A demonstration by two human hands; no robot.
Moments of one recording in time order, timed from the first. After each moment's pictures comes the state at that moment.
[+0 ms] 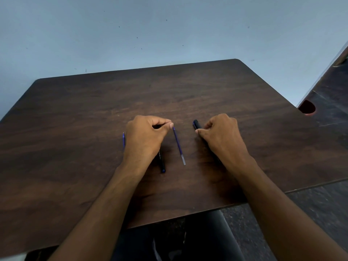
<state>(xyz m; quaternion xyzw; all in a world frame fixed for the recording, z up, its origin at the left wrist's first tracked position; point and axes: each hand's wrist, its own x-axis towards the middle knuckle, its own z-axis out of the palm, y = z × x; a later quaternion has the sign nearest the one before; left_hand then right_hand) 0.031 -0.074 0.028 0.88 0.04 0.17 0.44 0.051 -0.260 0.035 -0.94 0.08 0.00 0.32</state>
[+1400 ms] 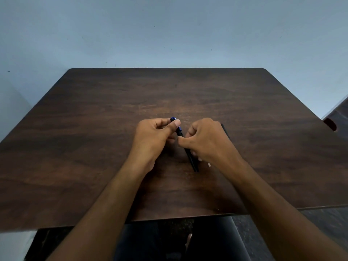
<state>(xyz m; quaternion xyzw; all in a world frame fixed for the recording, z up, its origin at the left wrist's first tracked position) 0.017 -0.029 0.023 0.73 0.12 0.07 0.67 0.024 -0.175 0.056 -0.94 -0.08 0.06 0.33</state>
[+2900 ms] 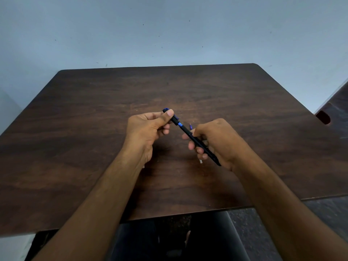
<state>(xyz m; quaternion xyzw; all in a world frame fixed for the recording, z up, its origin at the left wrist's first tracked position) 0.031 -0.039 0.031 0.62 0.16 0.06 0.77 0.024 -0.214 0.048 -0.74 0.04 0.20 0.64</state>
